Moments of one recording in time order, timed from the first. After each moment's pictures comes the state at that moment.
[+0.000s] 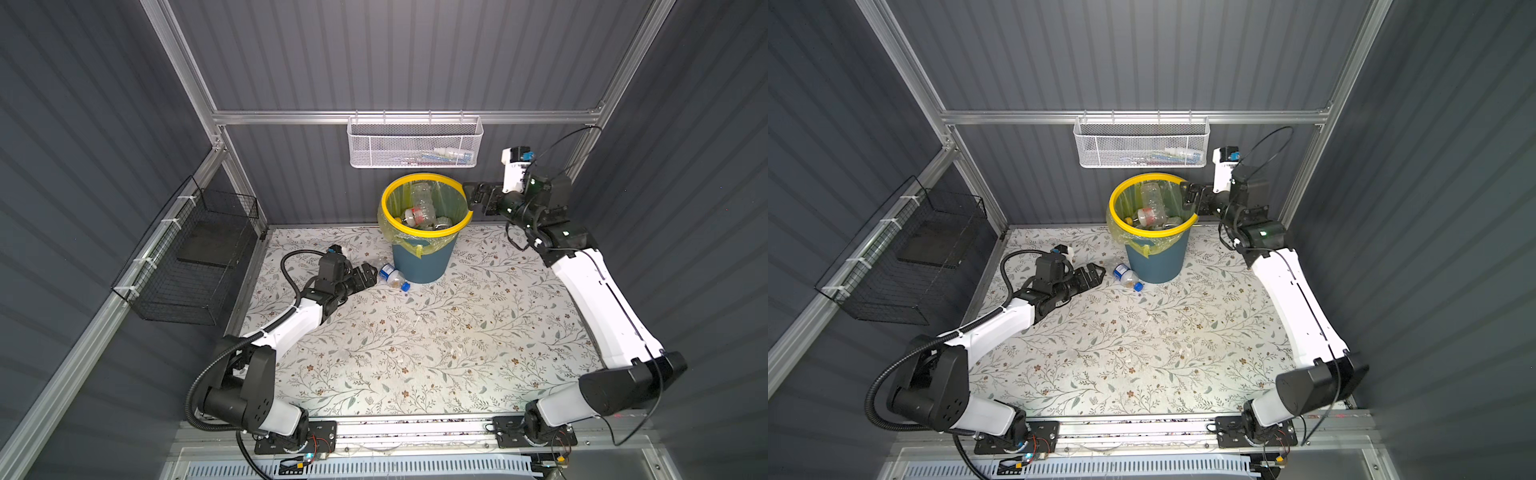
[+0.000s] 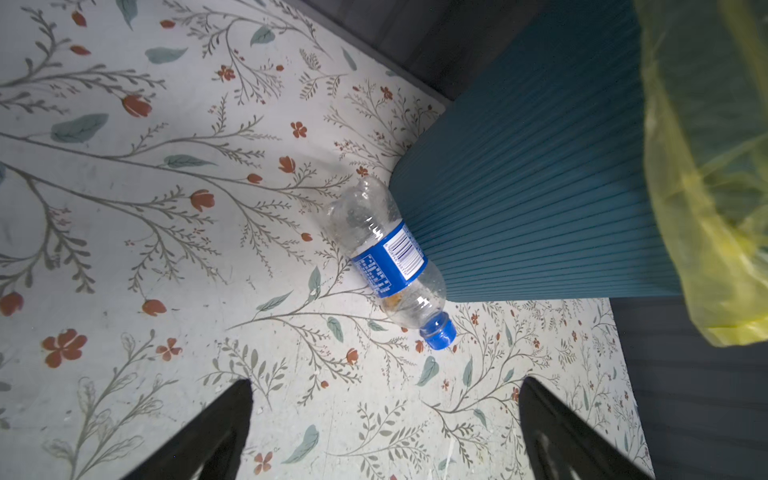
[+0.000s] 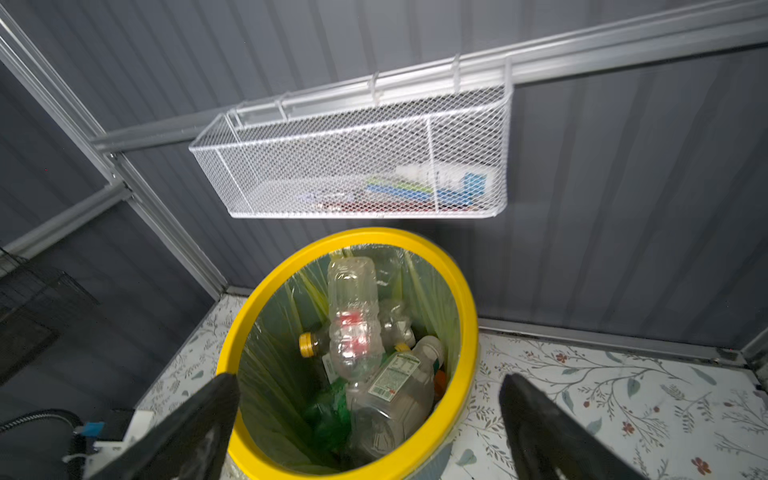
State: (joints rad) left arm -0.38 1.50 0.91 -0.01 0.16 -0.65; right arm 0.27 1.48 1.73 -0.41 -0.11 0.23
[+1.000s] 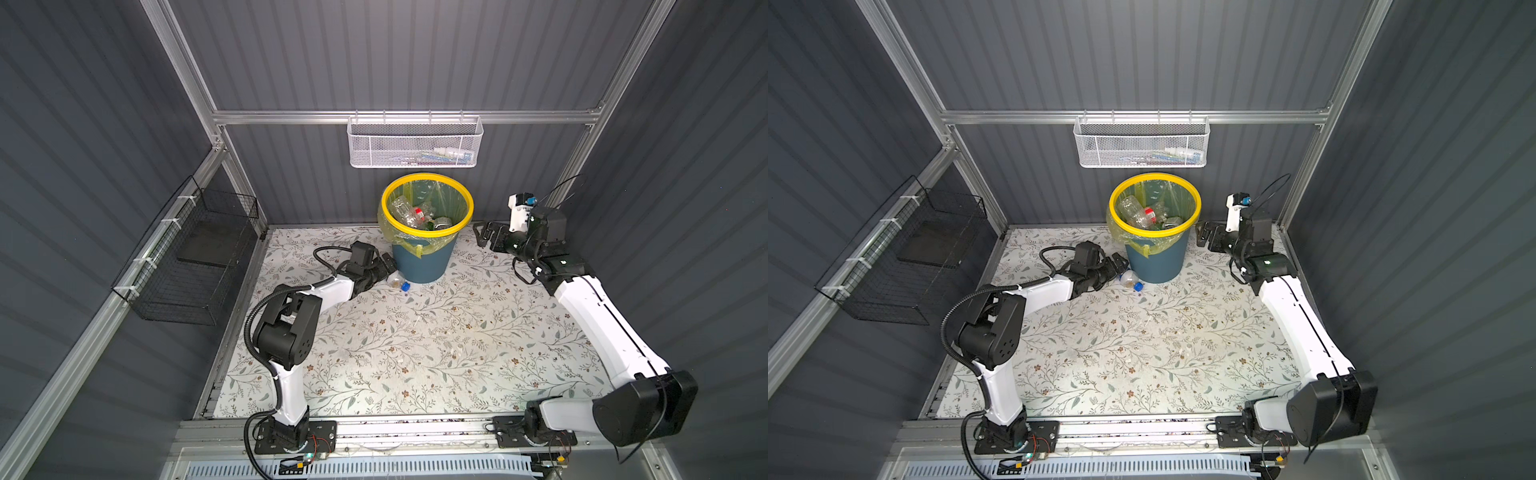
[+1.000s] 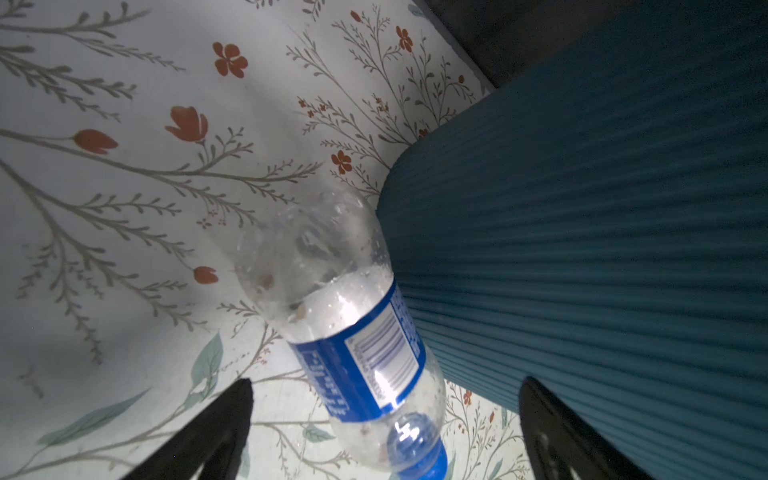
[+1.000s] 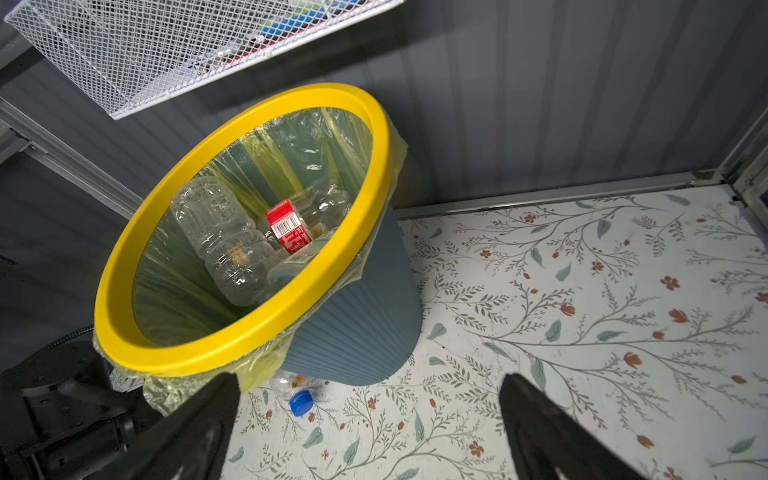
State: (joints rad) left arm -0.45 1.94 1.24 0.02 0.14 -0.87; right arm 0.17 1.33 1.30 -0.37 -0.16 0.31
